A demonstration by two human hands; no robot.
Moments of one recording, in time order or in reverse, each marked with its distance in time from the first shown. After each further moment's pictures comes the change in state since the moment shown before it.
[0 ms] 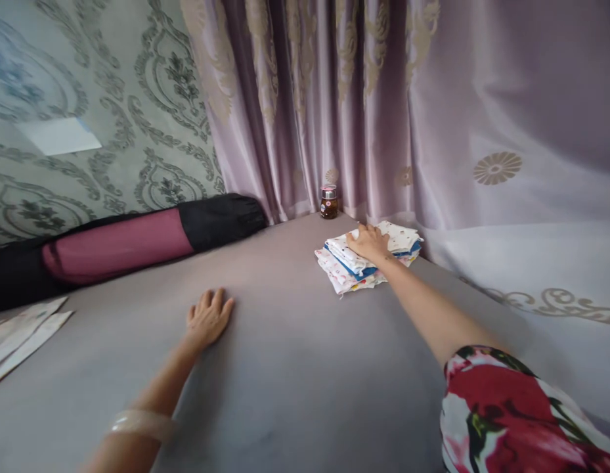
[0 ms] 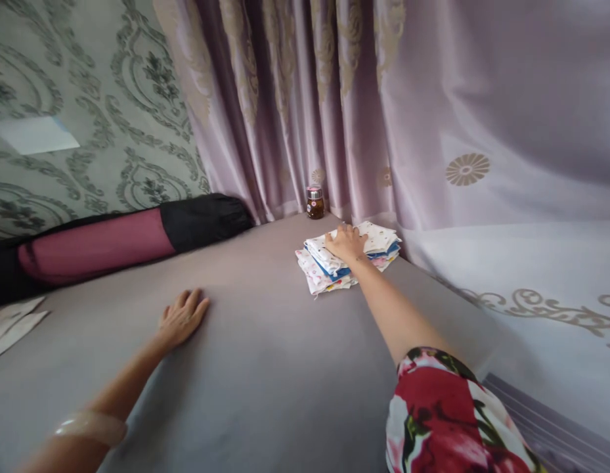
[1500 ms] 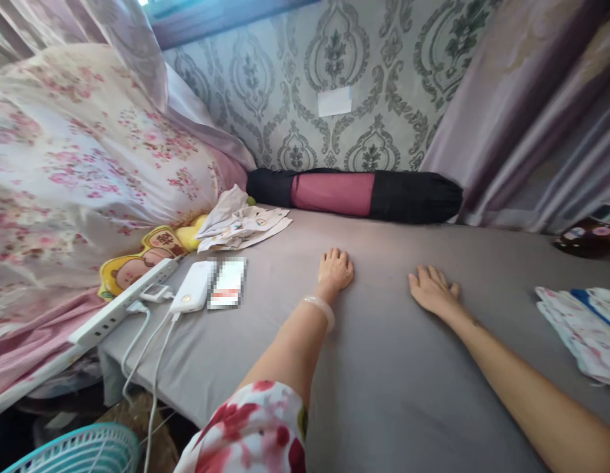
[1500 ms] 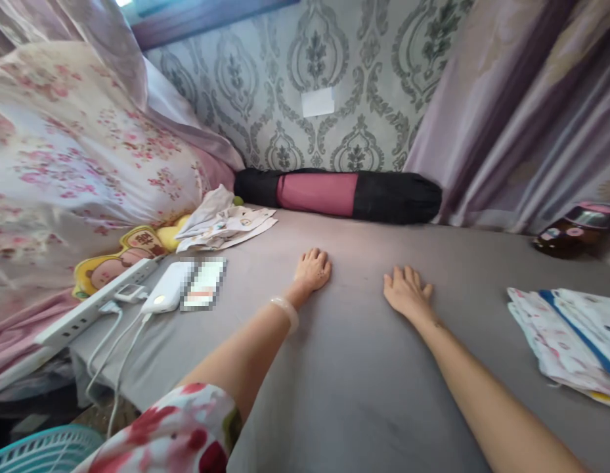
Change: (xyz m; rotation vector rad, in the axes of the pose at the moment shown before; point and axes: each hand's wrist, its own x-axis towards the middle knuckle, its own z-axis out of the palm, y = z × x) left_hand -0.031 -0.080 -0.018 -0.013 0.281 -0.174; right_hand -0.123 -0.230 0.110 -0.015 -0.280 -0.580
